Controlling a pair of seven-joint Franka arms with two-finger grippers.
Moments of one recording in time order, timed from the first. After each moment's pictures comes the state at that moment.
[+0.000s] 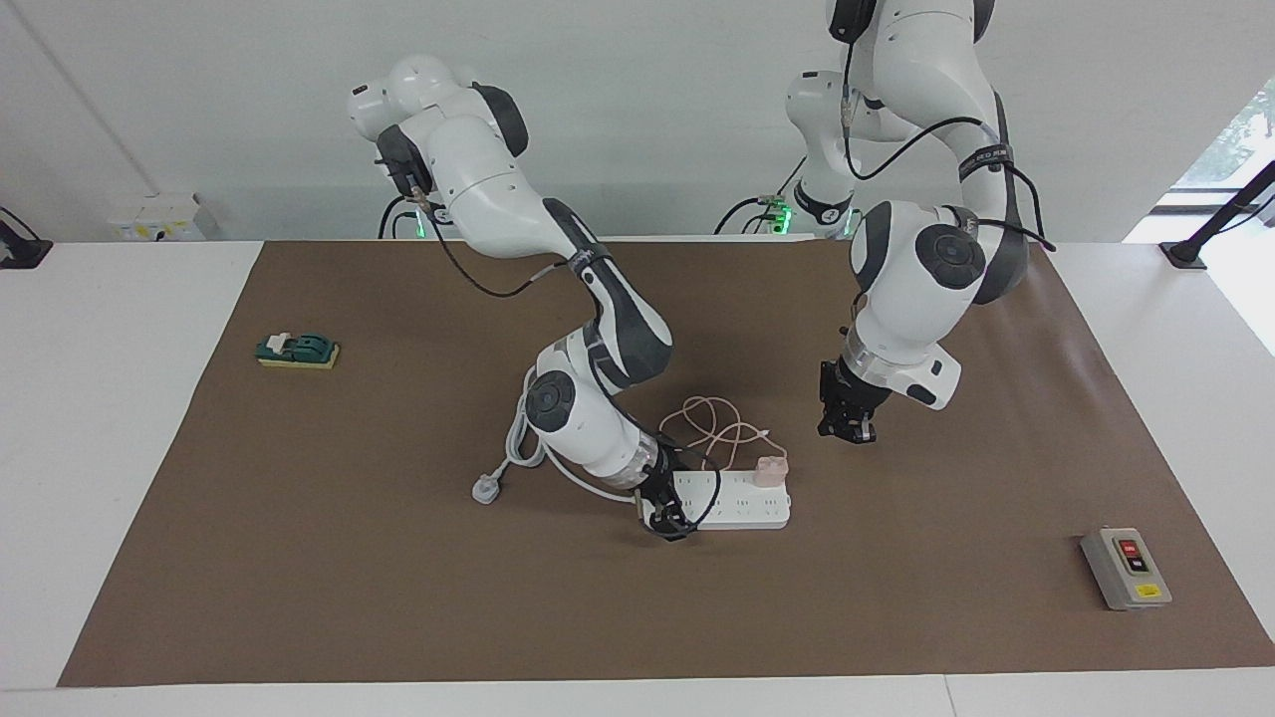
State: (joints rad) left arm -0.37 0.34 0.07 -1.66 -0.12 2.06 -1.89; right arm 0.38 0.96 0.13 -1.11 0.49 2.28 1.70
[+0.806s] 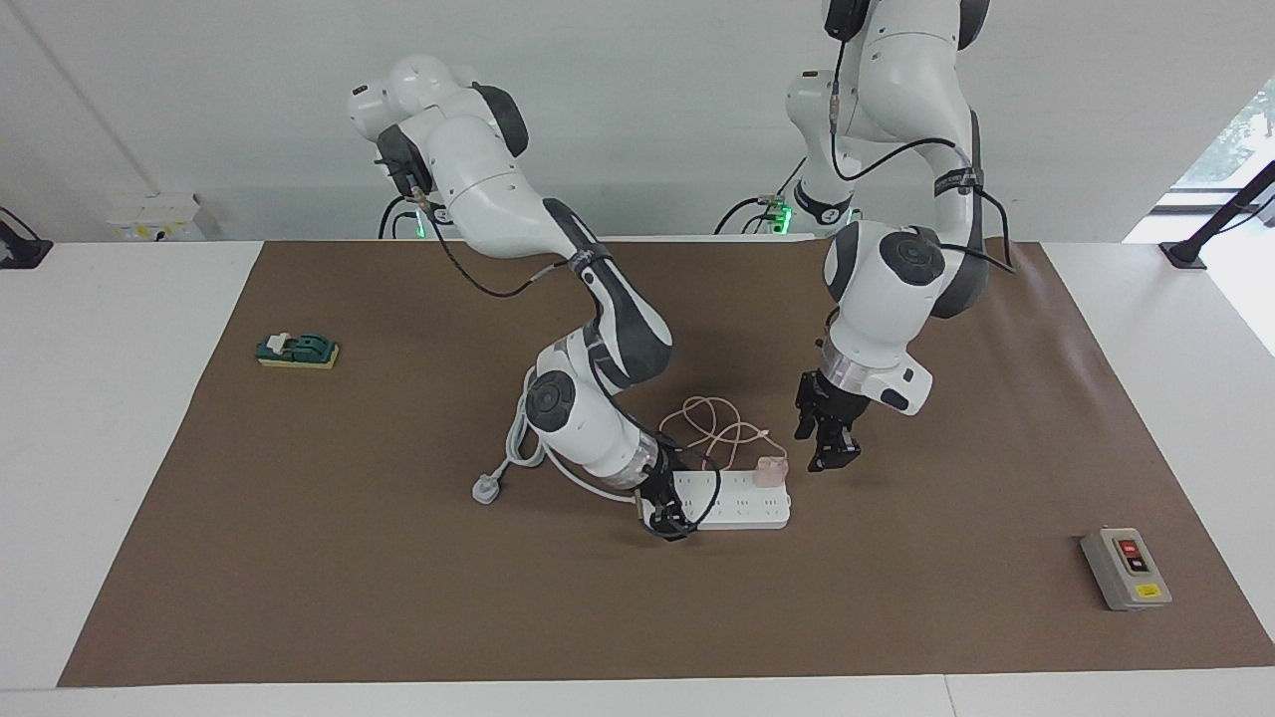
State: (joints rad) left arm -0.41 0.34 0.06 -1.80 -0.12 2.34 -1.89; right arm 0.38 0.96 0.13 -1.12 0.49 2.28 1.70
